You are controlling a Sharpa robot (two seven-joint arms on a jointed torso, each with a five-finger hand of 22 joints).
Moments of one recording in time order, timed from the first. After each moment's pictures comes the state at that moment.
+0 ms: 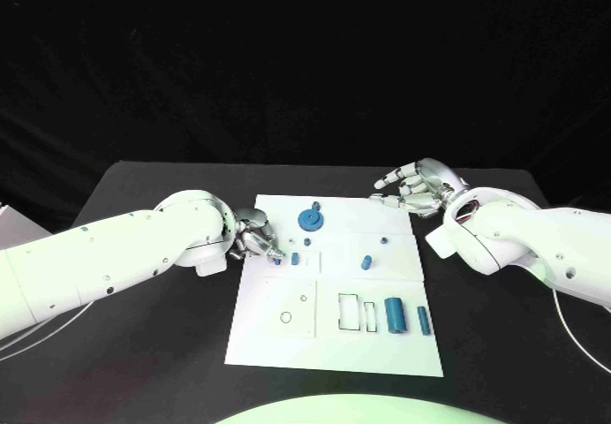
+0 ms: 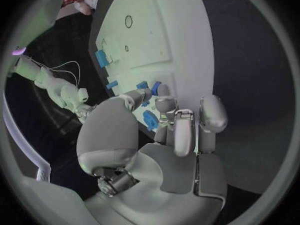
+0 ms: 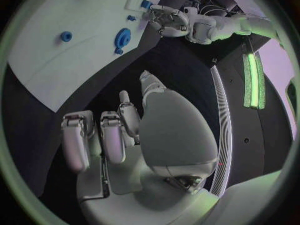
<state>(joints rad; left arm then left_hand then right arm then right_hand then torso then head) 1.22 -0.69 -0.06 1.41 -1.08 0.17 -0.43 1.04 -0.22 0.57 0.16 0.42 0.96 0.02 0.74 0.54 1.33 -0.04 1.08 0.80 1.47 -0.08 1.53 1.31 0.11 1.28 0.03 1.33 1.11 1.25 -0.96 -0.11 1.63 -0.77 -0.54 -0.07 1.40 -0.17 0.09 0.29 0.23 0.88 0.16 0.26 0.26 1.35 0.08 1.31 1.31 1.47 0.01 1.56 1.31 0.01 1.47 0.11 1.54 1.31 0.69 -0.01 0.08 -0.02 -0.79</state>
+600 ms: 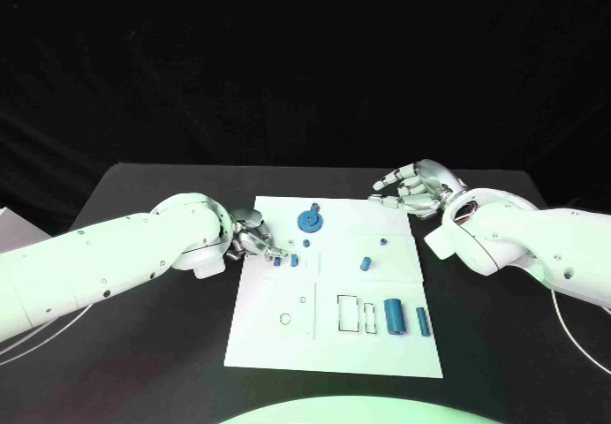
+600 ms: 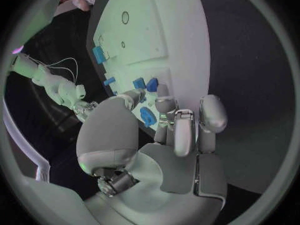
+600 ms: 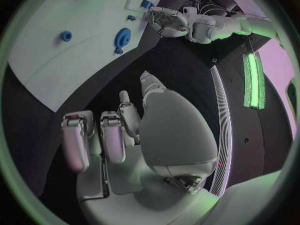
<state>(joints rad) 1.21 -0.70 -0.06 1.41 -1.07 0.13 -0.44 1.03 -0.24 0.41 0.29 0.30 0.97 0.03 0.73 0.54 1.33 -0.04 1.08 0.81 1.47 -0.08 1.53 1.31 0.11 1.28 0.03 1.33 1.11 1.25 -0.96 -0.11 1.63 -0.77 -0.54 -0.07 1.39 -0.17 0.09 0.29 0.23 0.88 0.16 0.26 0.26 1.35 0.08 1.31 1.31 1.47 0.01 1.56 1.31 0.01 1.47 0.11 1.54 1.31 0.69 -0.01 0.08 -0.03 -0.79</state>
